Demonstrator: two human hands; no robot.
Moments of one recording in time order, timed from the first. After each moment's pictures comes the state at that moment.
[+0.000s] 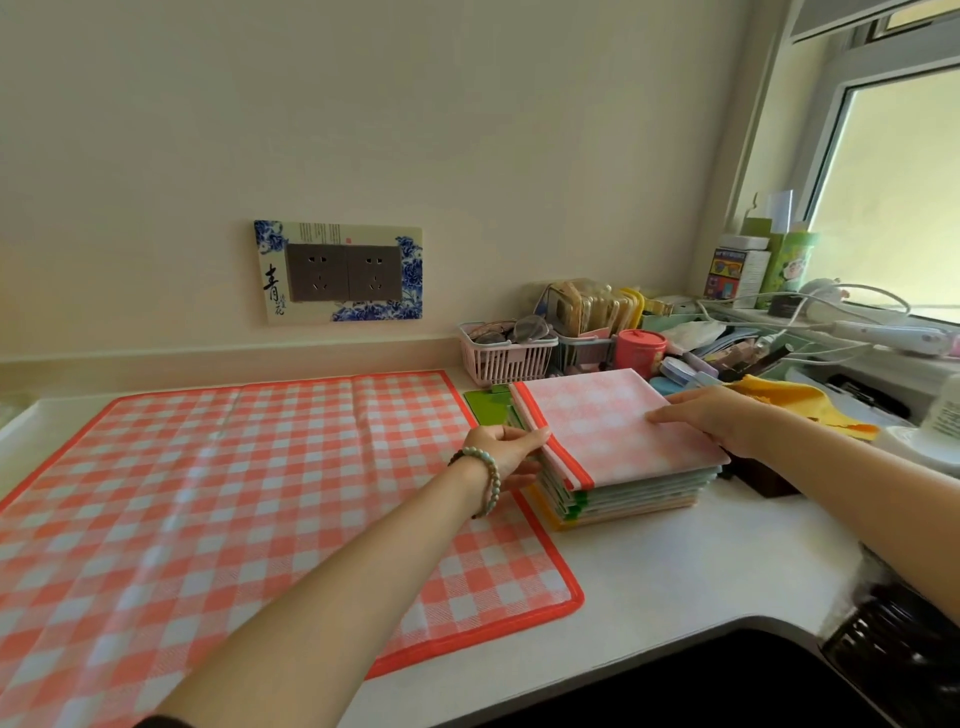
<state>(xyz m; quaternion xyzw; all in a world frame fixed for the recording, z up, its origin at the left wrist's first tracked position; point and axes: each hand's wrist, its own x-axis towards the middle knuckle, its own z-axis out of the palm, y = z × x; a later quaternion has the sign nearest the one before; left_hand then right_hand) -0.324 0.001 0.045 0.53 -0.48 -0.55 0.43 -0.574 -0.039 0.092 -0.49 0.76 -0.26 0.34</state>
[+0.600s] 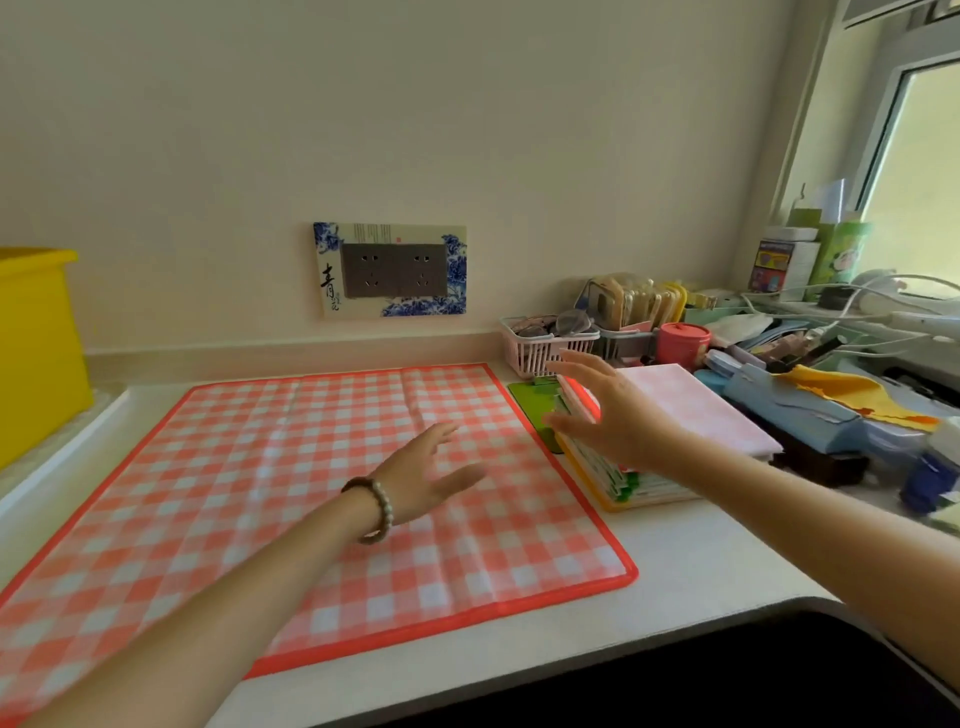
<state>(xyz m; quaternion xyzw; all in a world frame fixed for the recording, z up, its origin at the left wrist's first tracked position) -0.188 0.059 0.036 0.57 -0.74 -0.25 0.25 -0.423 0.044 0.096 -0.82 0.51 -0.25 0.07</state>
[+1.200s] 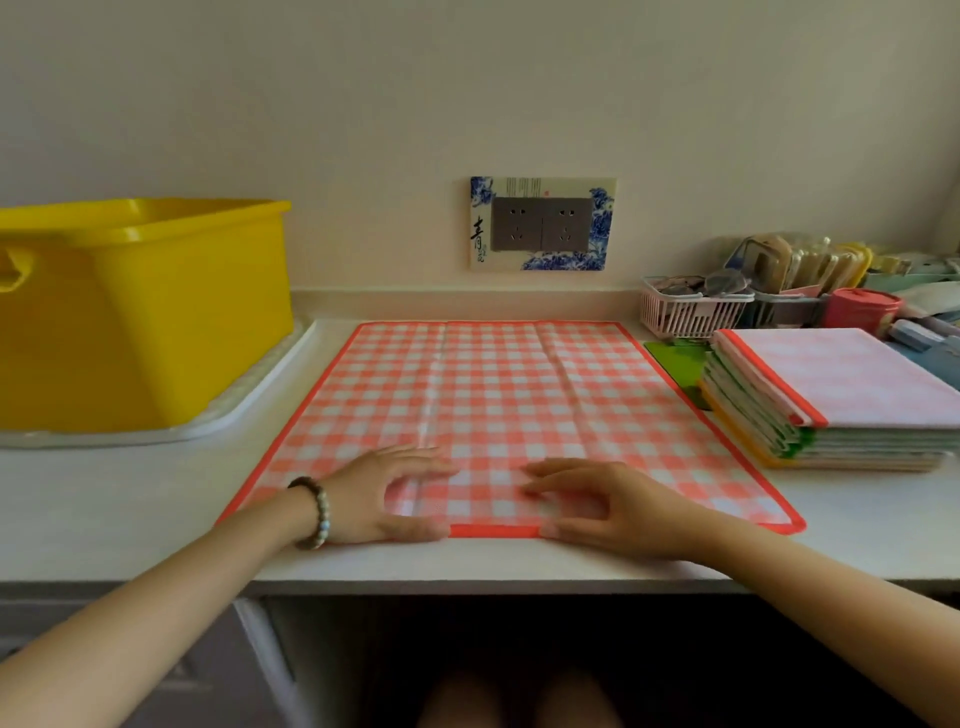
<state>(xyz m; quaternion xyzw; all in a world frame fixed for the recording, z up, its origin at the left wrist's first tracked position) -0.029 0.190 0.010 0.61 -0.77 -0.18 0.09 -0.313 0.118 0.007 -0.93 0.29 -0.12 0.21</state>
